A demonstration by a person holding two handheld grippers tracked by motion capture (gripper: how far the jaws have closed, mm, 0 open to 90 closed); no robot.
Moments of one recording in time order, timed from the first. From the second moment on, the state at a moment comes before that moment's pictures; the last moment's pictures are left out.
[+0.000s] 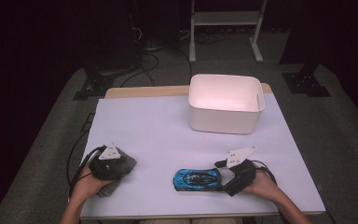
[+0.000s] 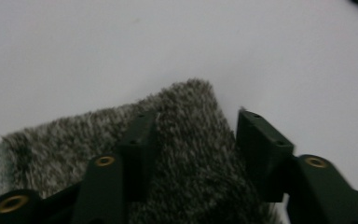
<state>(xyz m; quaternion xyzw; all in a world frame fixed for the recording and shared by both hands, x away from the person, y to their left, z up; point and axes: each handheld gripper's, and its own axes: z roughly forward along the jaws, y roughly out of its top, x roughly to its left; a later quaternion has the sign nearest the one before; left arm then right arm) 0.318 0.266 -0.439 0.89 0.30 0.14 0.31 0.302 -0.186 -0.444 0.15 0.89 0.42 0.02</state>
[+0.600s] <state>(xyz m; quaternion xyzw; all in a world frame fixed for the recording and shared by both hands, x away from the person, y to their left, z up) 0.308 0.200 -0.413 0.89 0.21 0.11 0.39 0.298 -0.175 -0.453 0.13 0.91 0.40 0.04</state>
